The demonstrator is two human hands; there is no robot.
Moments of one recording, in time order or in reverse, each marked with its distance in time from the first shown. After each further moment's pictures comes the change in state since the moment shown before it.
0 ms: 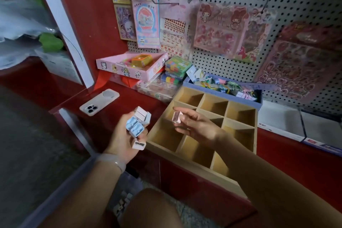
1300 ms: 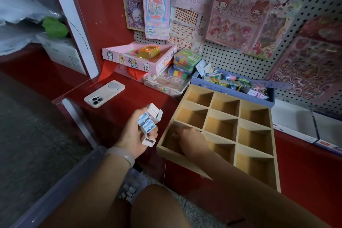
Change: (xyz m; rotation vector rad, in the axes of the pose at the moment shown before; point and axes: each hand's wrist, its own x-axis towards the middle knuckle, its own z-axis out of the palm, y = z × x) left_hand 0.005 -0.002 -0.006 -0.002 0.017 -0.044; right_hand 0.021 0.054 0.041 -1.575 0.193 0.028
